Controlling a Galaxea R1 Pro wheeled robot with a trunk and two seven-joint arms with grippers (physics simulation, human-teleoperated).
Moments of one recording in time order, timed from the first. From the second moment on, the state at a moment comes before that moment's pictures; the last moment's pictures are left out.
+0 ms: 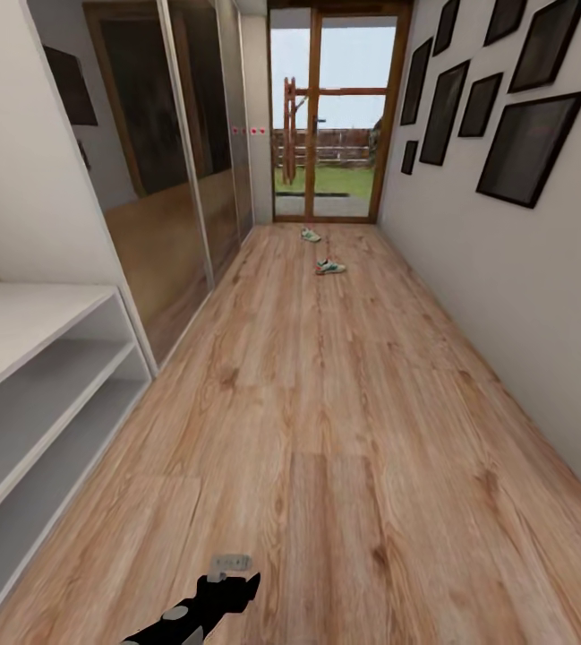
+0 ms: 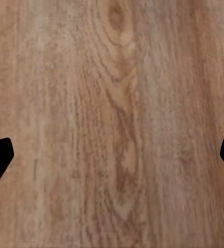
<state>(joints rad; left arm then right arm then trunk) -0.57 -0.11 -0.16 -0.04 0.20 -0.24 -0.18 -0.40 0.01 0.13 0.03 0.04 -0.21 -0.21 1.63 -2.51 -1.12</state>
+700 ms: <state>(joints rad) -0.57 -0.11 -0.17 -0.04 0.20 -0.24 -0.18 -0.40 0.02 0.13 0.03 0.04 -0.21 -0.21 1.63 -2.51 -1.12</state>
